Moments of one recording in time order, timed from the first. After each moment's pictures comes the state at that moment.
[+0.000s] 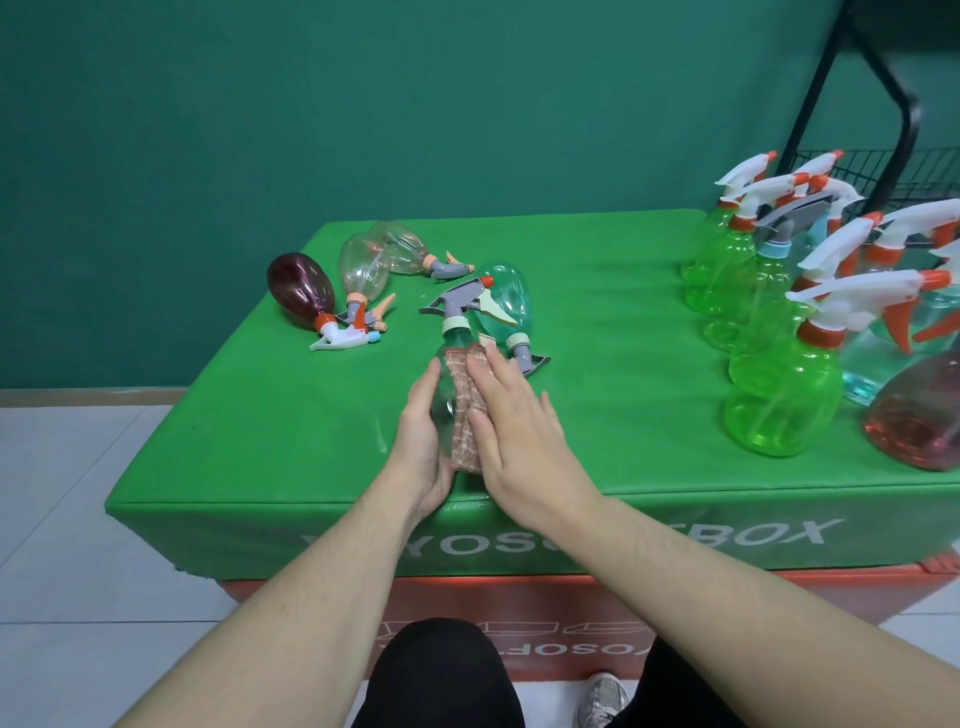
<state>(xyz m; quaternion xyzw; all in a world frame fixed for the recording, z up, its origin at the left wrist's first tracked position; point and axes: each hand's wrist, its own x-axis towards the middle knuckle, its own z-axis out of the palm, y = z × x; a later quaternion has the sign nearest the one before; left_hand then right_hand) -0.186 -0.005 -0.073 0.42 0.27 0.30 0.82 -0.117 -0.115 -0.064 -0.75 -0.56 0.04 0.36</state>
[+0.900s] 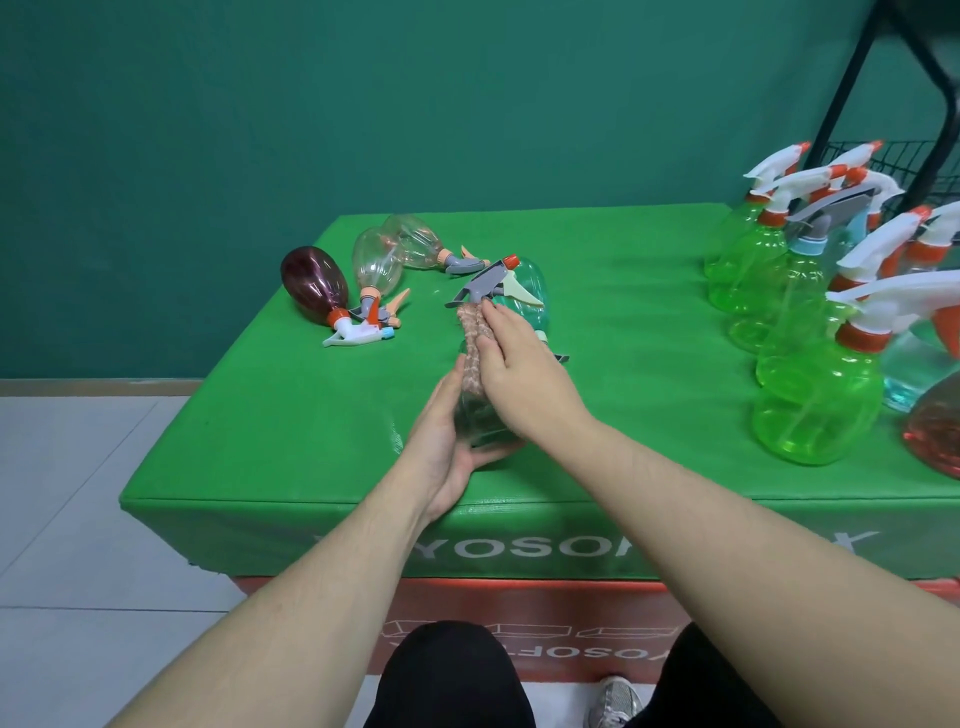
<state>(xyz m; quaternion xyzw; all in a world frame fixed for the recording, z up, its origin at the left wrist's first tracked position) -0.190 0.001 -0.078 0.47 0.25 0.25 0.81 -0.093 -0.055 -0.025 -0.77 -0.49 0.08 0.40</state>
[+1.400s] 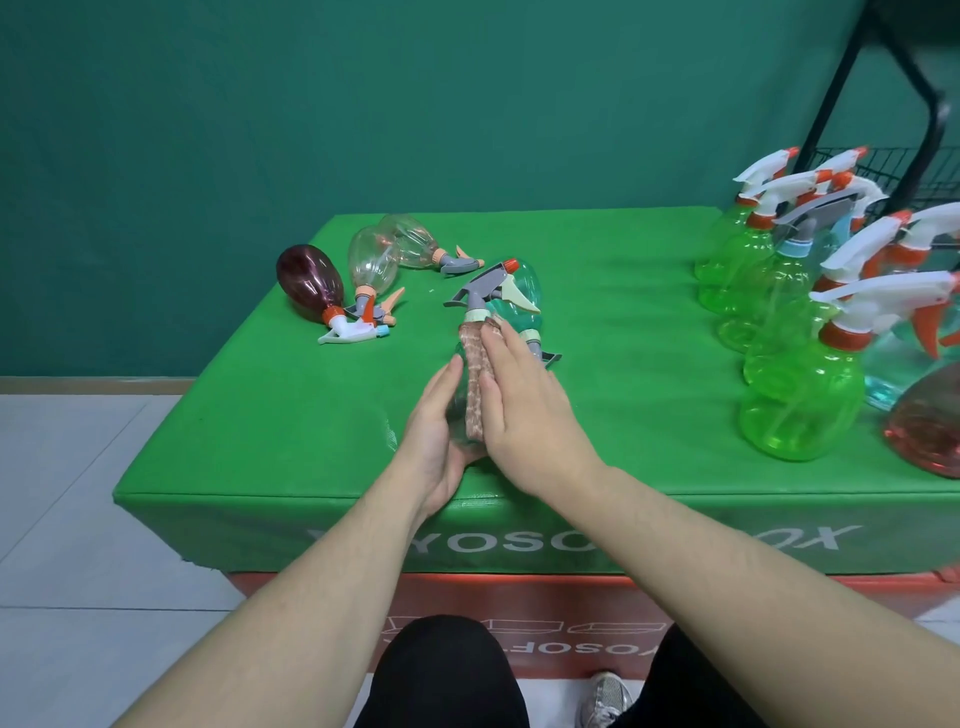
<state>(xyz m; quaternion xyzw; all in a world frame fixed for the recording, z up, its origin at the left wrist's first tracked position) -0.187 0.000 -0.078 0.44 0.24 0.27 0.82 -0.108 -0.089 -0.054 -0.77 -0.53 0.00 0.35</state>
